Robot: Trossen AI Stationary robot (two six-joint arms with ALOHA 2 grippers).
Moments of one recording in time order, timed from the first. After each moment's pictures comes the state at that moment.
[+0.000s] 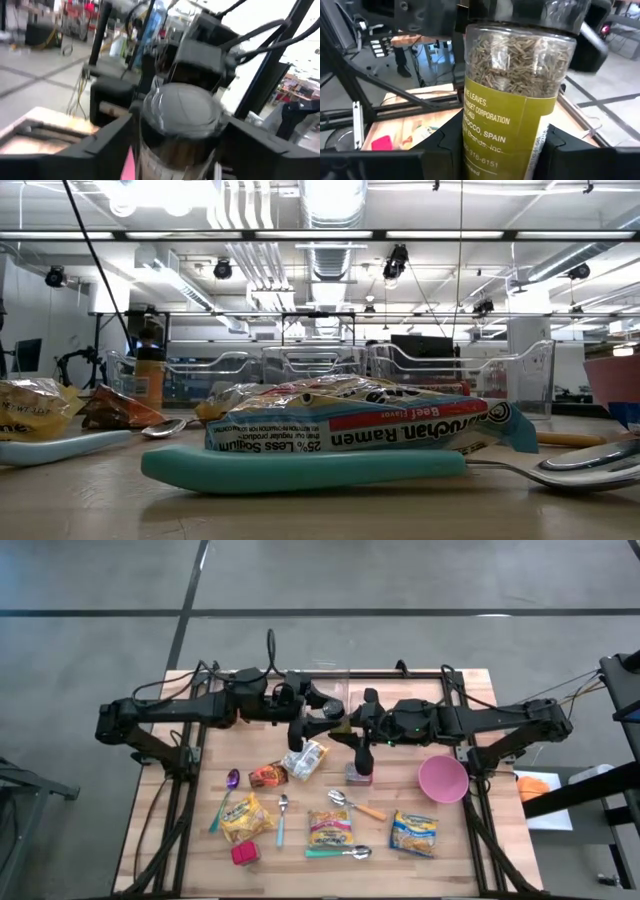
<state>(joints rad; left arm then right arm) 0.09 1.42 1.31 0.13 0.18 -0.34 0.11 1.37 1.32 -0.19 0.25 0.17</state>
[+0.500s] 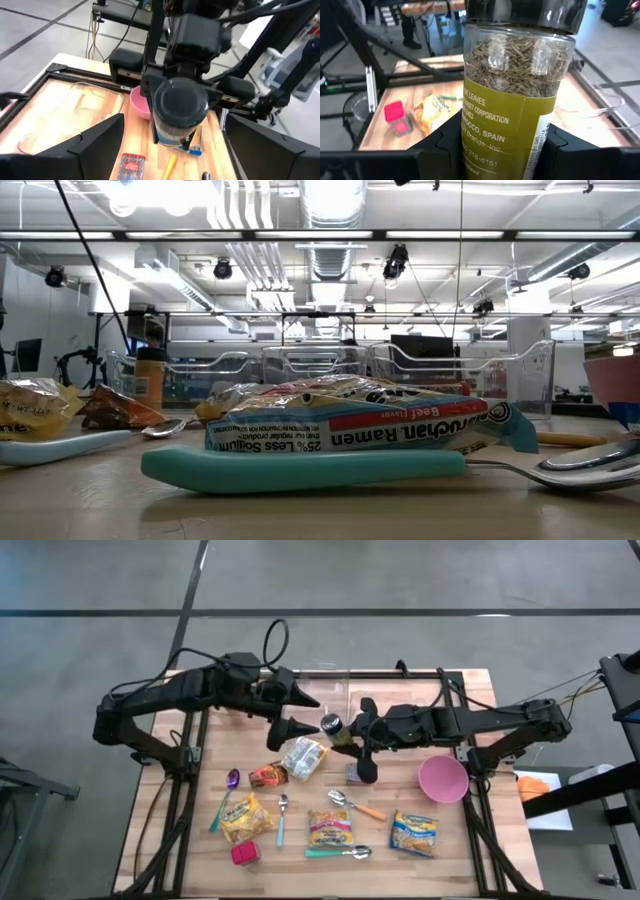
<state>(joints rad) 0.10 1.40 1.62 -0.58 0.20 -0.19 0.12 1.39 1.32 -0.31 0.16 0.18</state>
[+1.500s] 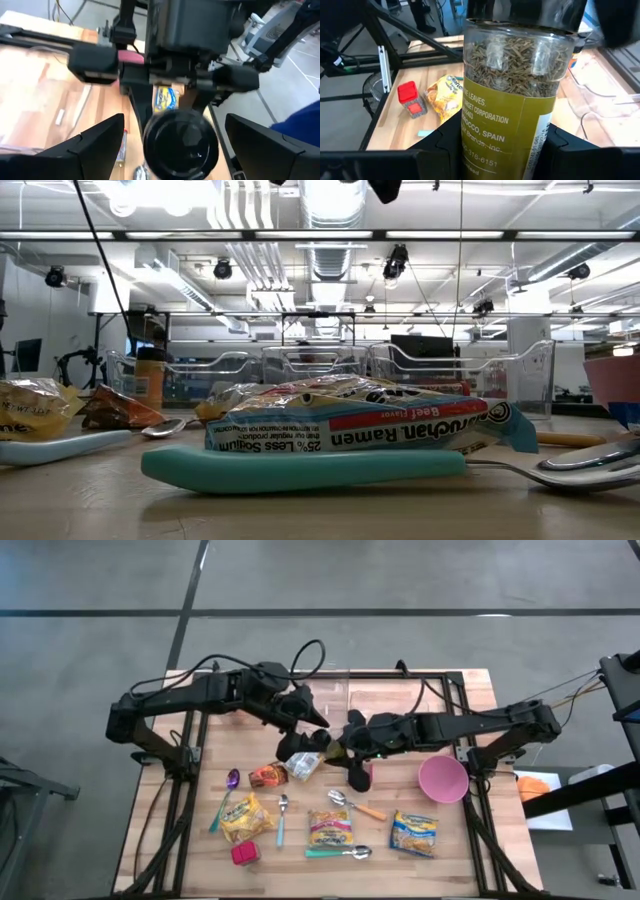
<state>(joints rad) 0.10 1.51 1.63 -0.65 0.37 -0.17 0.12 1.47 1.33 -0.31 0.07 0.21</state>
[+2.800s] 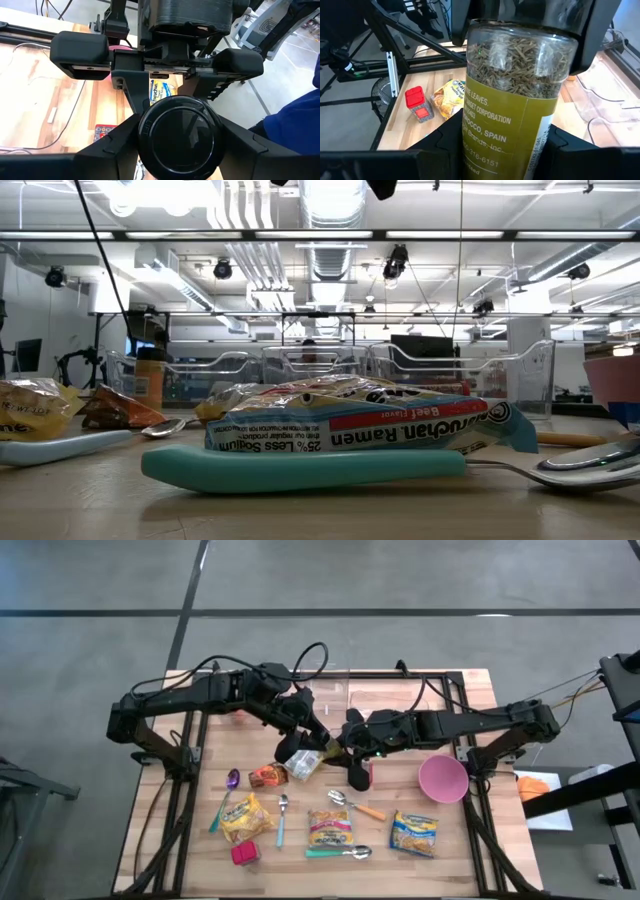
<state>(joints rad) 0.10 1.52 1.63 -0.65 0.41 -0.15 0.12 1.48 1.35 -0.31 0.03 0.21</state>
